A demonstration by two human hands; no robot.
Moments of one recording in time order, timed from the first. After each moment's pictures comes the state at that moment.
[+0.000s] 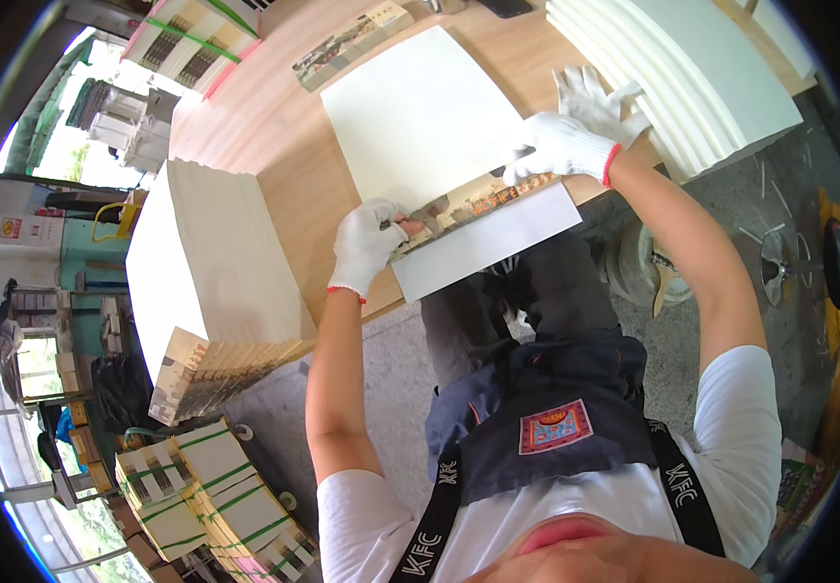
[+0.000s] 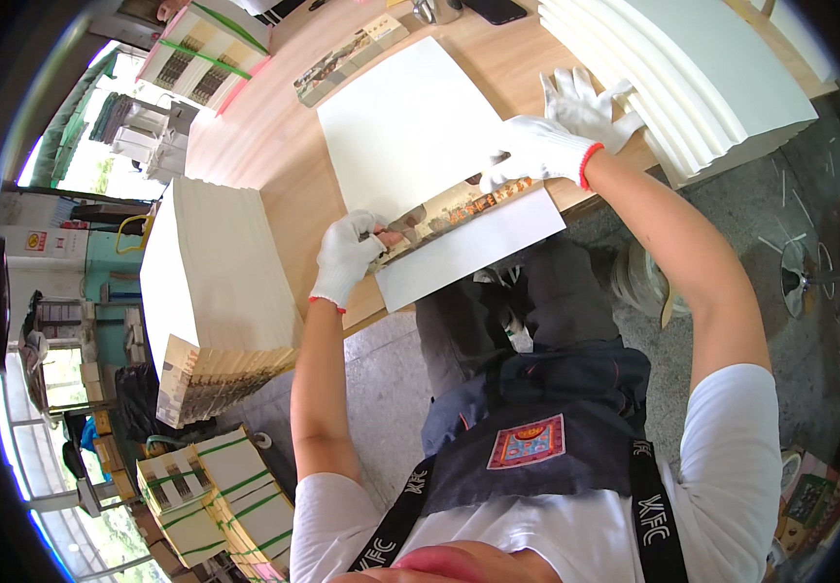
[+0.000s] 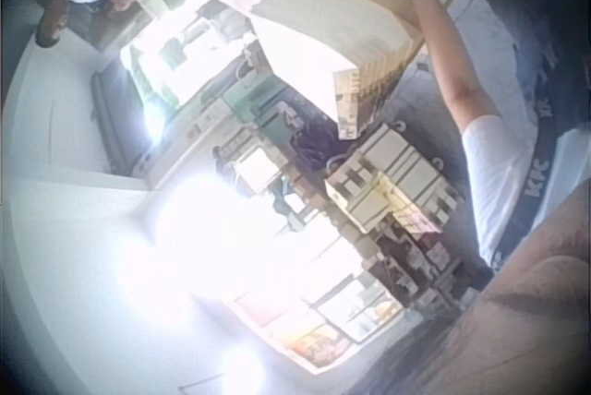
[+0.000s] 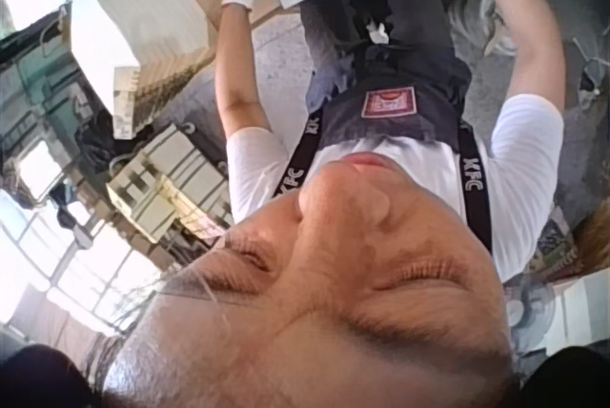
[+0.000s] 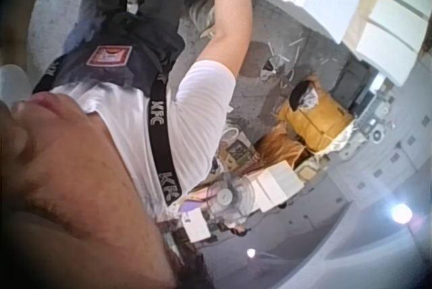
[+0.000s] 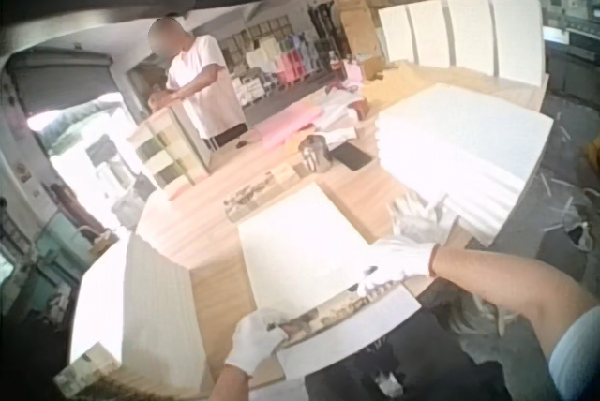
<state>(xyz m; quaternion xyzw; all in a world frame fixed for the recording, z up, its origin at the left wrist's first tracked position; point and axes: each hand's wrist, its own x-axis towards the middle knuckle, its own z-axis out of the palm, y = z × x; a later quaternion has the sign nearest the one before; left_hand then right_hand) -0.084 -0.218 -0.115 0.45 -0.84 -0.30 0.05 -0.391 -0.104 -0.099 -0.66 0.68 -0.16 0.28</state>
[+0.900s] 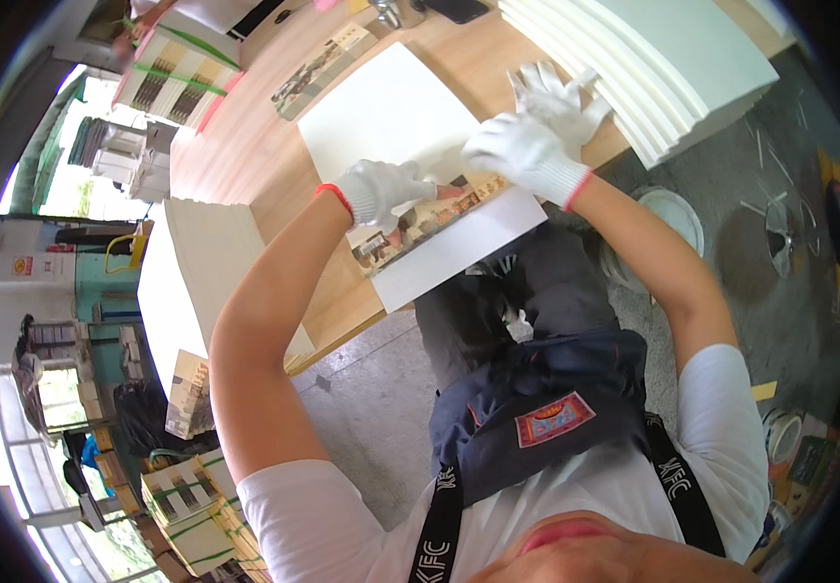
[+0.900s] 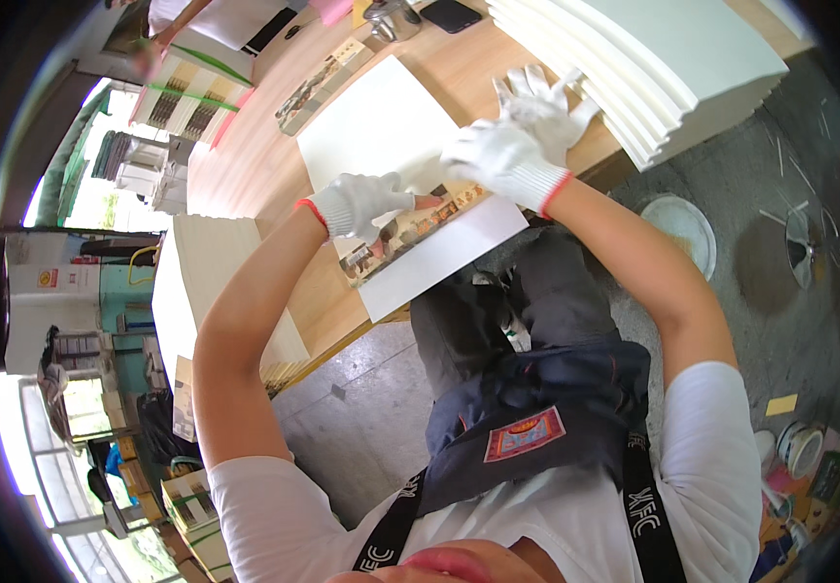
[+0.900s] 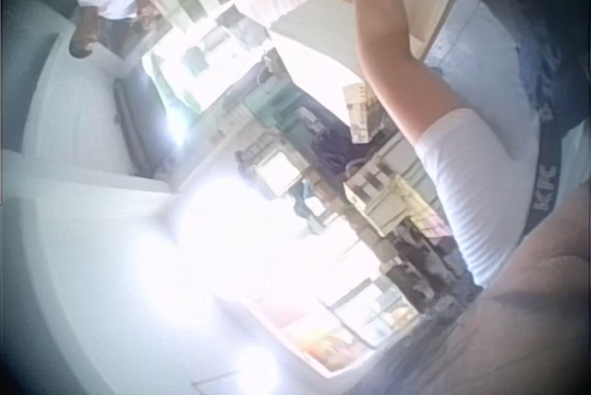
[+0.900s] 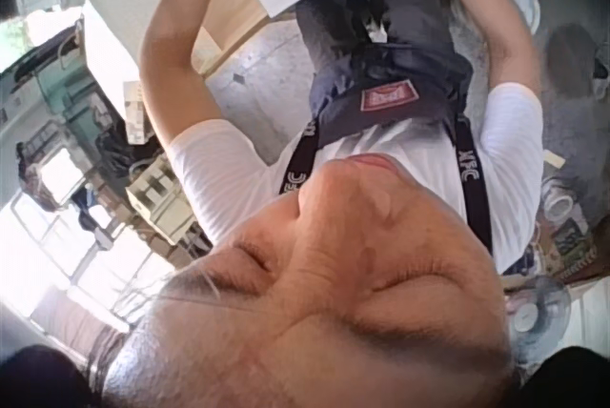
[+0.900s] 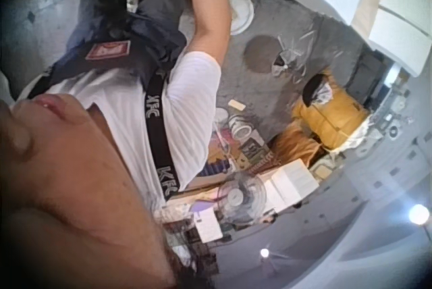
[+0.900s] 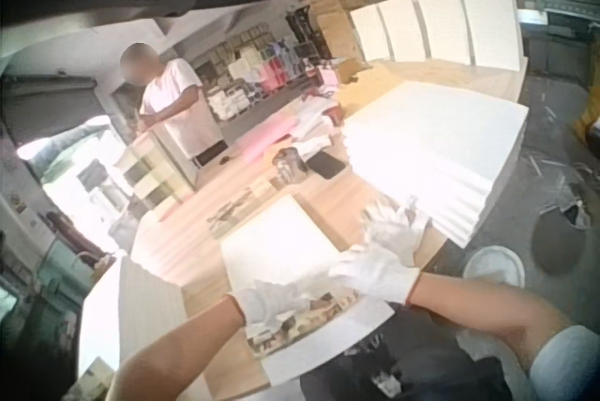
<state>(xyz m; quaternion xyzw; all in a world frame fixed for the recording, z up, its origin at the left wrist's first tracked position) -0.211 -0.235 -0.049 0.01 -0.92 0.04 -0.38 -0.392 -0.079 -0.147 -0.70 0.66 -0.29 -0.04</state>
